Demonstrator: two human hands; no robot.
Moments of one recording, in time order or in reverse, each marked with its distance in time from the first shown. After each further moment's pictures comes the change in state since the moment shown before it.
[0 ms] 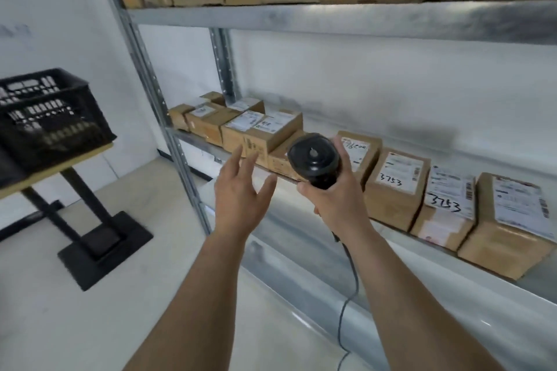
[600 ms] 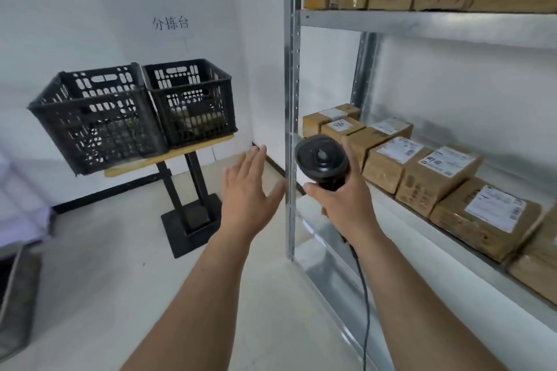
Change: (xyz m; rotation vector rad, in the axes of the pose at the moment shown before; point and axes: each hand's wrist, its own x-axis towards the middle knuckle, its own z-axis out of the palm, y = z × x) left_hand 0.069 -0.238 -0.153 0.240 0.106 -0.194; right_hand 0.062 -0.082 0.285 0.119 -0.357 -0.126
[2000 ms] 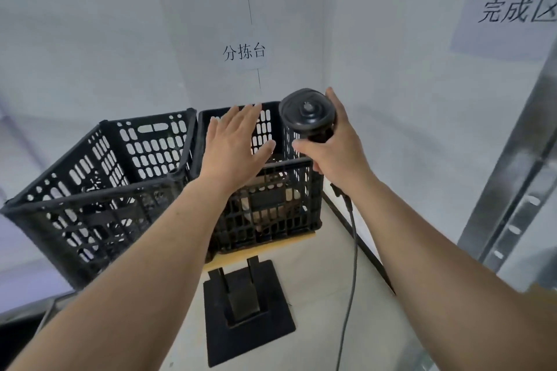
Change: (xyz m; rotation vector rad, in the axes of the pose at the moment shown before) left_hand 0.506 -0.307 -0.032 0.383 0.168 -0.033; right_hand 0.545 -0.033 0.329 0.059 -0.255 -0.284
